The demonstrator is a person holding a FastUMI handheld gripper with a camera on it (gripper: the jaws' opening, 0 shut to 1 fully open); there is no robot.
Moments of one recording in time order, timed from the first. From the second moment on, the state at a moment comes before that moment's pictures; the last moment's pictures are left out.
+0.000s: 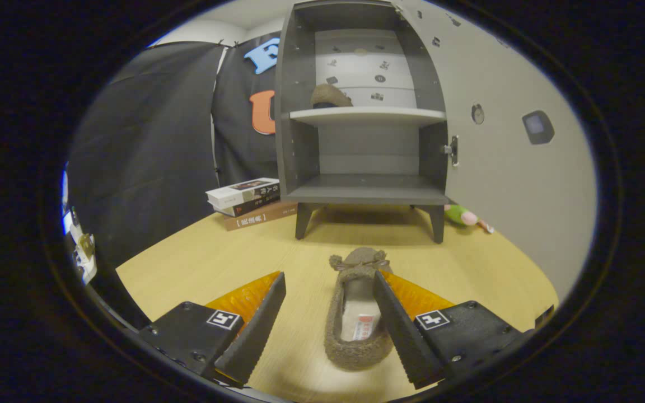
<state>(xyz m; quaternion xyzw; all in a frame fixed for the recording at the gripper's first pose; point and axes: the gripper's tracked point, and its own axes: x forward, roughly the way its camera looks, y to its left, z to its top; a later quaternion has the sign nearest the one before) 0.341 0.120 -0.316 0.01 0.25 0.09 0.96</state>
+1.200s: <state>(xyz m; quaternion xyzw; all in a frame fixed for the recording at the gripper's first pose) 0.397 0.091 -0.316 0.02 0.28 0.11 0.95</state>
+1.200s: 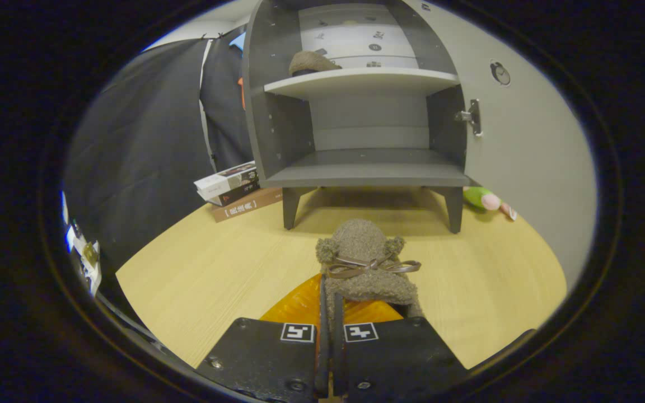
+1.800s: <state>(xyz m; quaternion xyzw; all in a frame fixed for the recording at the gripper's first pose) 0.419 0.086 -0.114 -0.03 0.15 0.11 0.98</state>
